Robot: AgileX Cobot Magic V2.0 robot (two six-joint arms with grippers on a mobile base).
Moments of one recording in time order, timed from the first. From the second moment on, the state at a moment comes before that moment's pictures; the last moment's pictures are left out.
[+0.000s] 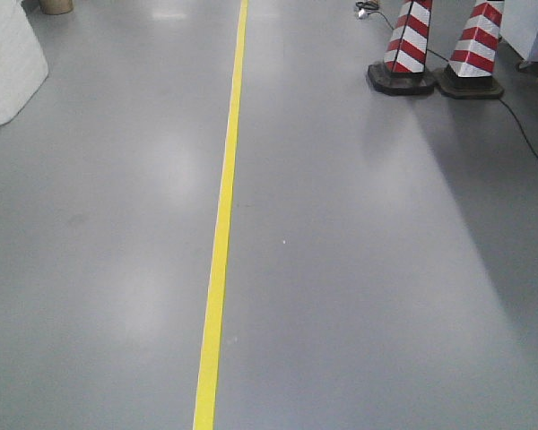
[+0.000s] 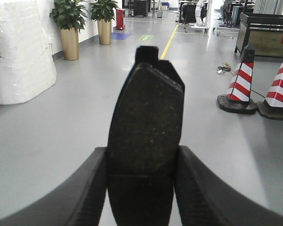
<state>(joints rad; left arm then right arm) -0.31 0.13 -0.40 0.20 0.46 -0.28 0.16 0.18 -0.40 0.06 0.44 -0.11</state>
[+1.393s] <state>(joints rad) -0.31 0.13 -0.40 0.20 0.47 -0.28 0.16 0.18 -0.40 0.06 0.44 -0.11</state>
